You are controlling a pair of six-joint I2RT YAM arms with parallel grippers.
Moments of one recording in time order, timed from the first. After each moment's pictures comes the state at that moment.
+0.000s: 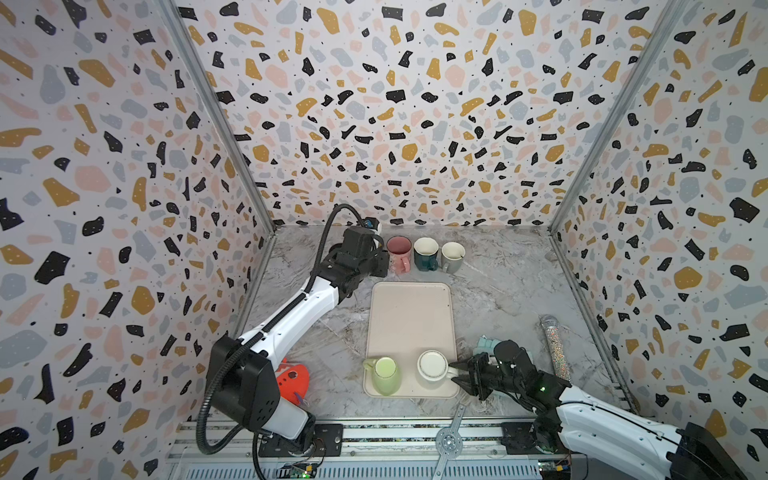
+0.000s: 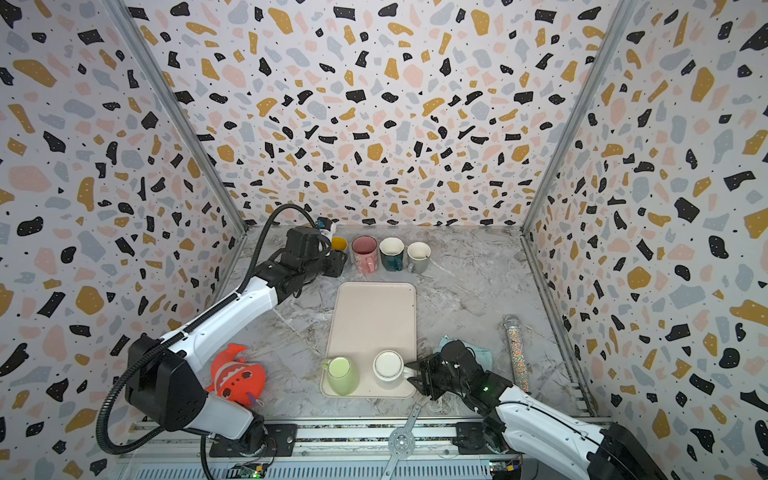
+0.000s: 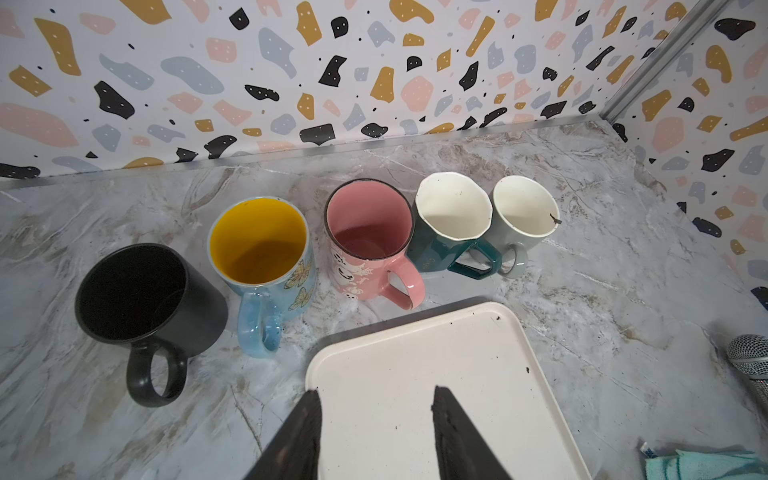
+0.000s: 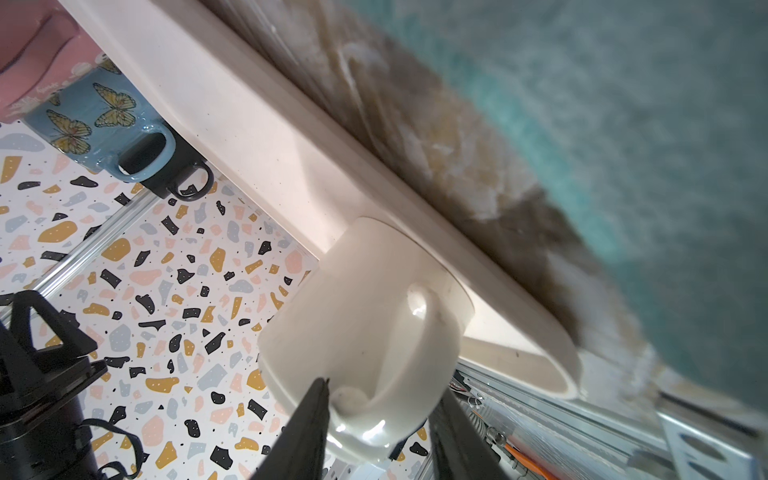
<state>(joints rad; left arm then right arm) -0.46 1.50 1.28 -0.38 -0.03 -0.20 0.77 0.81 0.16 0.03 -0.37 2.03</state>
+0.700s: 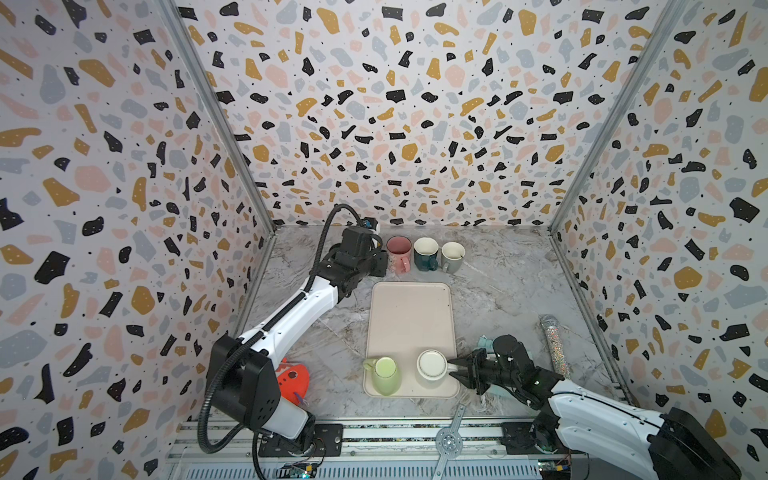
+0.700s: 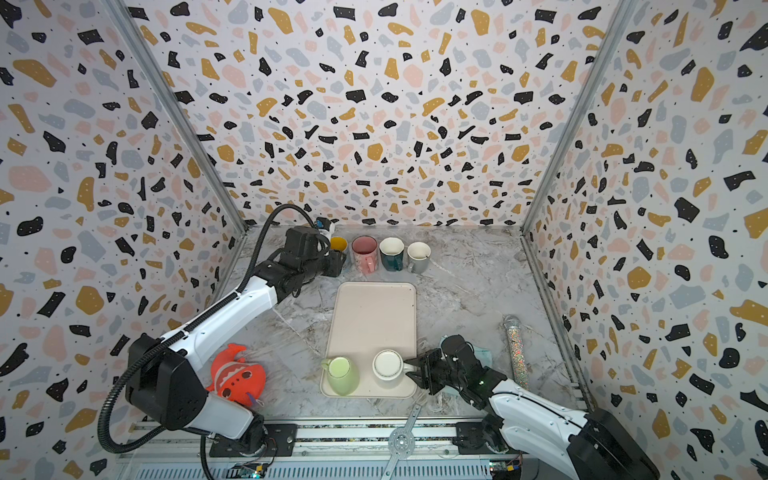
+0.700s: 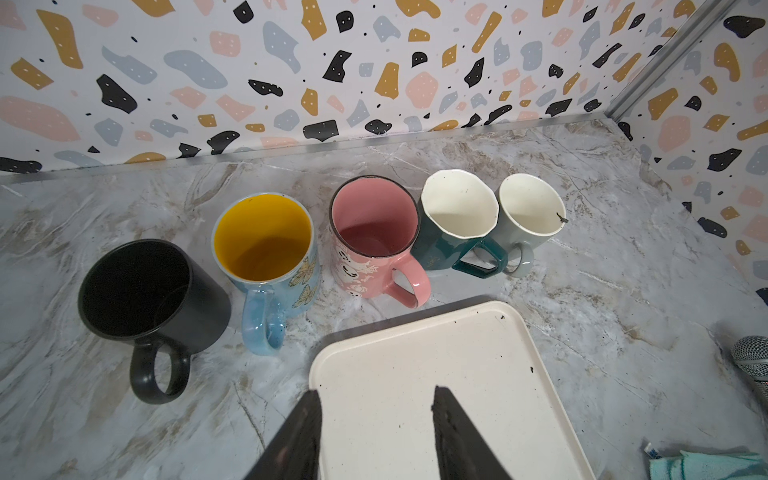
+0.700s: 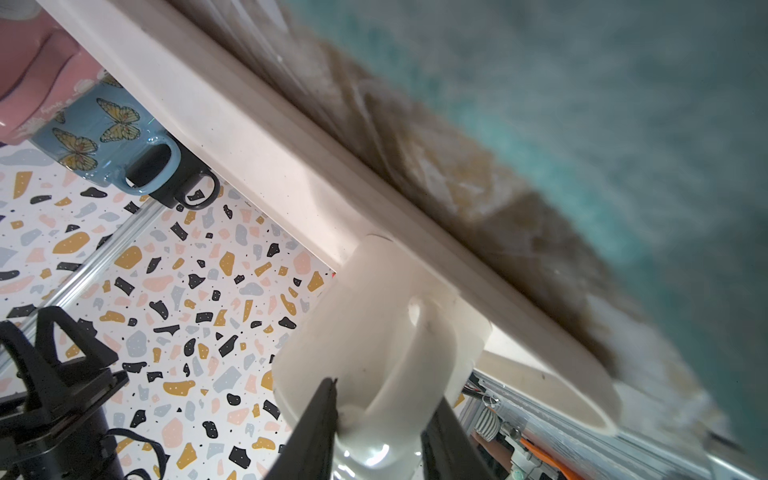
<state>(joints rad) -0.45 1.51 1.28 -0.38 -0.03 -0.20 0.70 0.93 0.16 0.15 -0.44 2.04</state>
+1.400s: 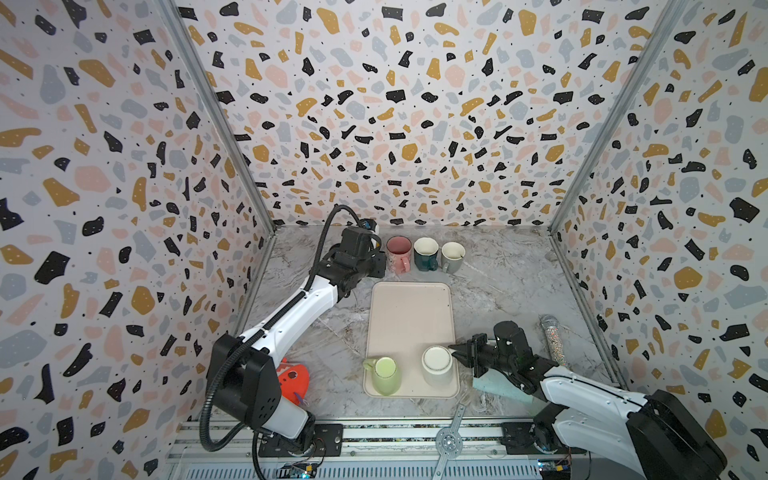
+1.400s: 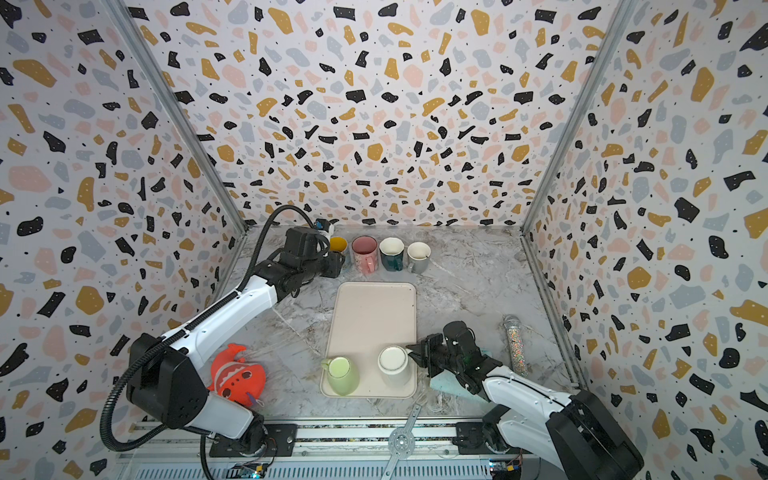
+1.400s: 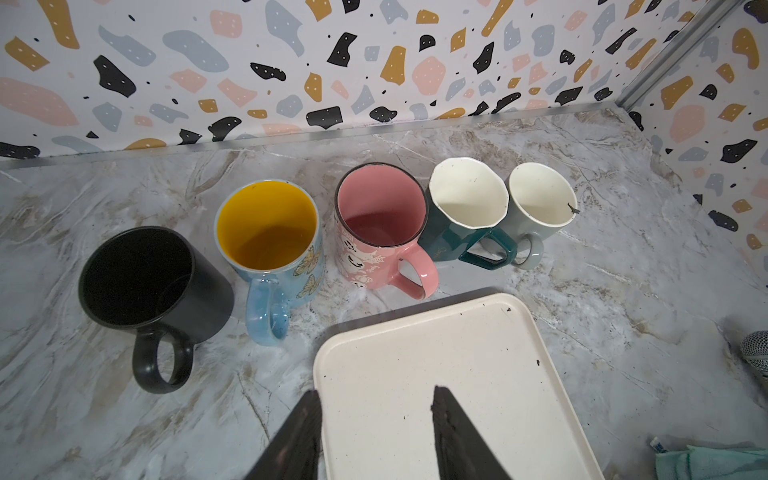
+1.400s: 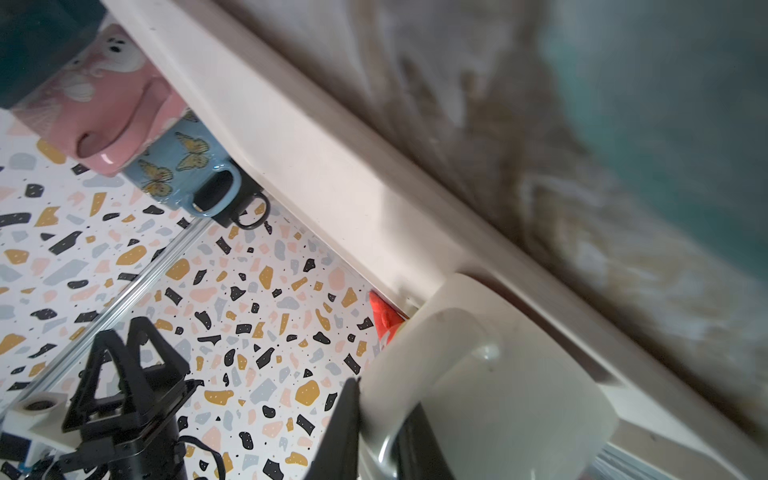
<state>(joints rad) -0.44 1.51 1.28 -0.40 -0.01 -0.20 0.57 1.09 0.28 0.23 -0.46 1.97</state>
